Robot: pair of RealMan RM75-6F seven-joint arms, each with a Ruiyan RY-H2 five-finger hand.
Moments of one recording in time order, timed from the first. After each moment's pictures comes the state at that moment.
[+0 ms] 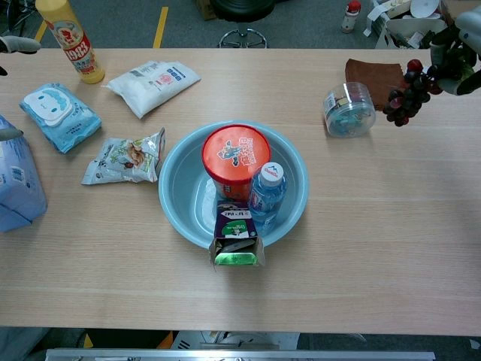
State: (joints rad) left arm -0.42 -0.93 -0.04 -1.80 1.47 1.10 -0.13; right arm 0.59 -1.09 0.06 -1.74 -1.07 1.13 -0.55
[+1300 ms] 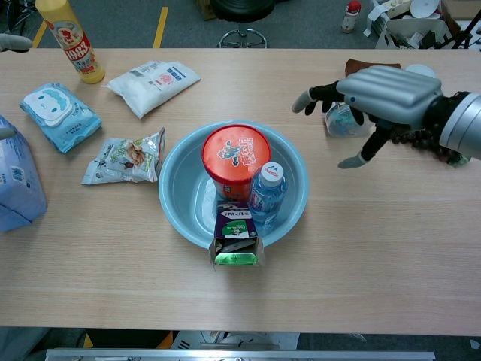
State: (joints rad) left arm -0.40 -0.90 -0.04 -1.84 1.46 1.11 -0.12; right arm 0.69 -1.16 0.05 -1.84 -1.40 0.86 -0.20
